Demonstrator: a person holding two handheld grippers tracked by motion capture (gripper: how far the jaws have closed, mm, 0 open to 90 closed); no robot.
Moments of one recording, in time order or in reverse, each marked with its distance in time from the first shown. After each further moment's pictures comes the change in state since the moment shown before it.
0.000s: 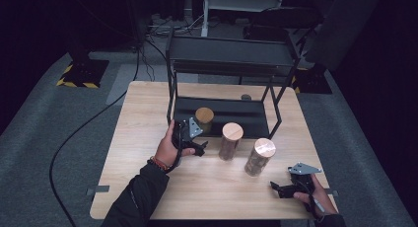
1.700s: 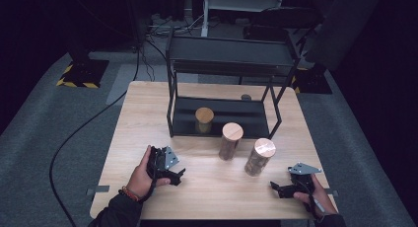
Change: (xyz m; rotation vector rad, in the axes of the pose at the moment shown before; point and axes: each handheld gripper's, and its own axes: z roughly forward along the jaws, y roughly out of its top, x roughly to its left) left arm -0.018 -0.078 -0.064 0.078 0.015 -0.002; right arm 0.000 0.000 0.000 0.000 0.000 0.000
